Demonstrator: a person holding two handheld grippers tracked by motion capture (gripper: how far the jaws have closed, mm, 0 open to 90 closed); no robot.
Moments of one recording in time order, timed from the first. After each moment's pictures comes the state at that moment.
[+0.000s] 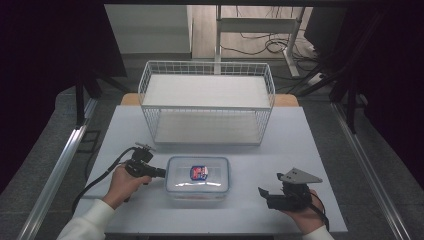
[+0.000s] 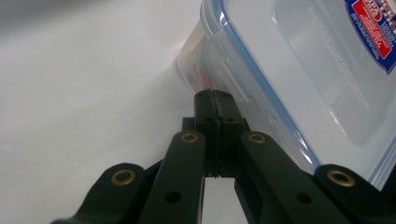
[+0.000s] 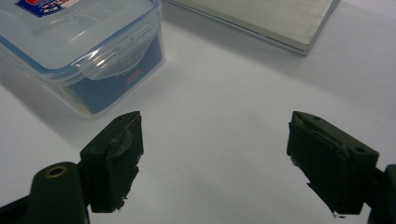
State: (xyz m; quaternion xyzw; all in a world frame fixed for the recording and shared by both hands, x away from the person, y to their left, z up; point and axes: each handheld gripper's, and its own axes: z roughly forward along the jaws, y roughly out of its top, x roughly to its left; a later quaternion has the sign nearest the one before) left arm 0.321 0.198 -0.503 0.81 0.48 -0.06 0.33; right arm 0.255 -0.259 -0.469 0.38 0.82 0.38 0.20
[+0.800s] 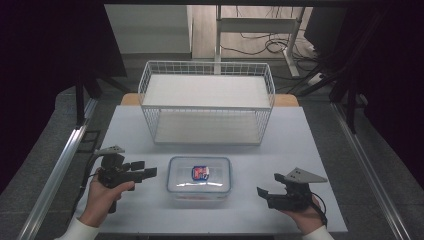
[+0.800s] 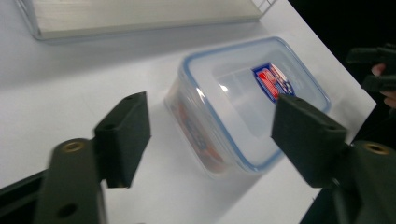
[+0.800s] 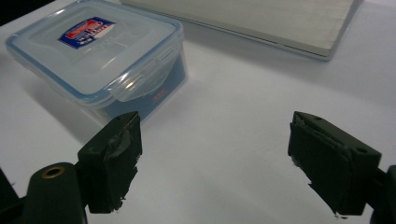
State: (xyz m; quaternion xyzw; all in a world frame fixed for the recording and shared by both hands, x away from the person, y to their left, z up) left arm 0.257 0.237 -0.458 0.72 0.50 0.01 0.47; right arm 0.256 -0.263 -0.470 0.39 0.80 0.43 0.15
